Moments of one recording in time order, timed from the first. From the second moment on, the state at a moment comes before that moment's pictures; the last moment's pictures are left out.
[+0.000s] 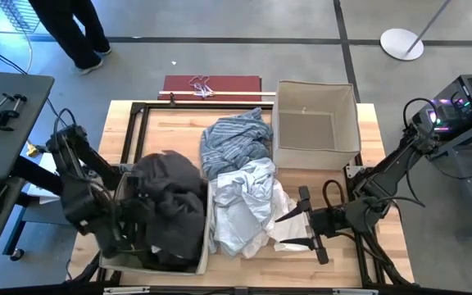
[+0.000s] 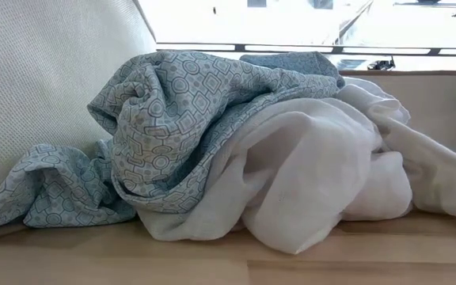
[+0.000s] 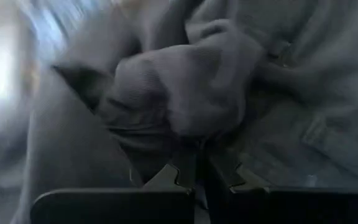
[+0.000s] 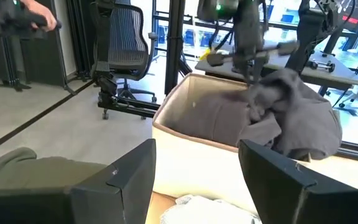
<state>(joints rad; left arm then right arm) -0.96 1.40 1.49 -1.58 -0.58 -0.88 0.75 1.30 1.21 -0.13 0.51 0.03</state>
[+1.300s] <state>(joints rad) -0.79 0.90 1.18 -1.17 -0.24 -1.33 0.75 1.30 1.21 -0.15 0.51 -0.03</state>
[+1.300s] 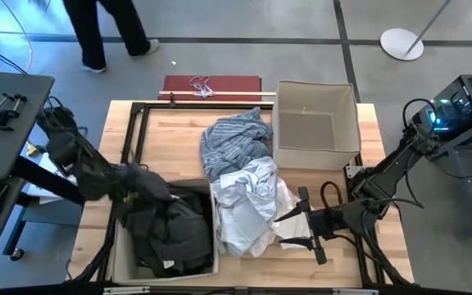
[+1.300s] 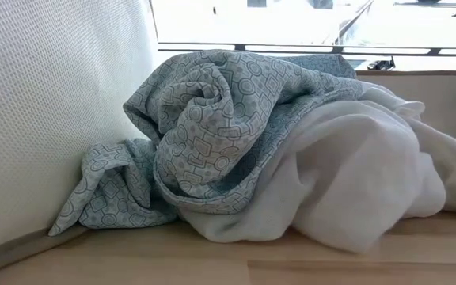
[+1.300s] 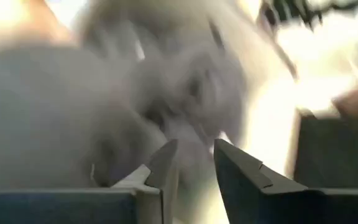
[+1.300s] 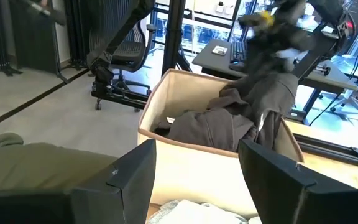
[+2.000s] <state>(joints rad) -0.86 1.53 0.96 -1.03 -0.28 -0.98 0.75 1.31 1.21 -0.22 0.56 0.07</state>
